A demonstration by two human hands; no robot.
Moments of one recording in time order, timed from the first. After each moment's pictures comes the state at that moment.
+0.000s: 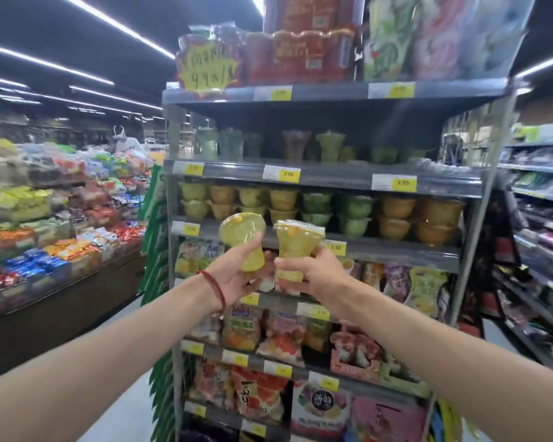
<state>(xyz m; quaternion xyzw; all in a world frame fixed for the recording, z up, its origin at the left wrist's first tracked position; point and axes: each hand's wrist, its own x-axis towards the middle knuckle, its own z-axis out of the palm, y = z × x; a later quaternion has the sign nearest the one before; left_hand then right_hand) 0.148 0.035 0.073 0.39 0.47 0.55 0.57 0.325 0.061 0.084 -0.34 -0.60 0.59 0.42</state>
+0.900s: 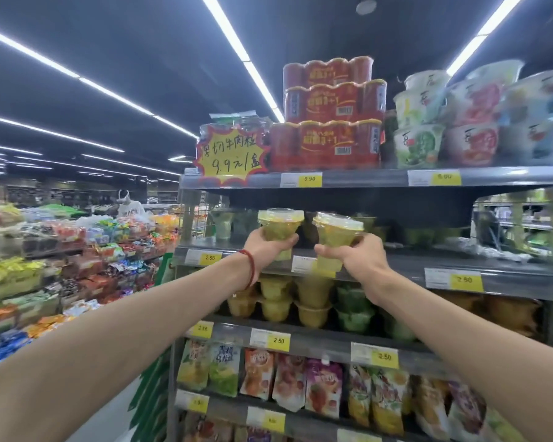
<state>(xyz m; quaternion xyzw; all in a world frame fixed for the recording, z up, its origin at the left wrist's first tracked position) 0.072 0.191 0.239 0.56 0.49 0.60 0.28 0.265 0.214 0.231 -0.43 -0.63 0.32 0.56</state>
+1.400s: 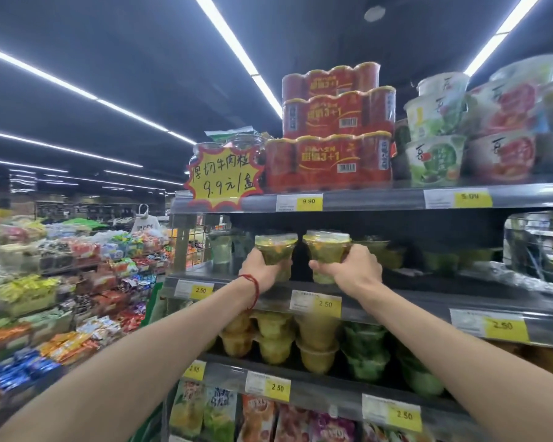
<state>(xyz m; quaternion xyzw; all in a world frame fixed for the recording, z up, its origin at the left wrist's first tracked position) 0.051 0.287 0.246 0.54 0.61 0.56 0.14 0.250 0.295 0.260 -0.50 -0.69 0.16 0.49</state>
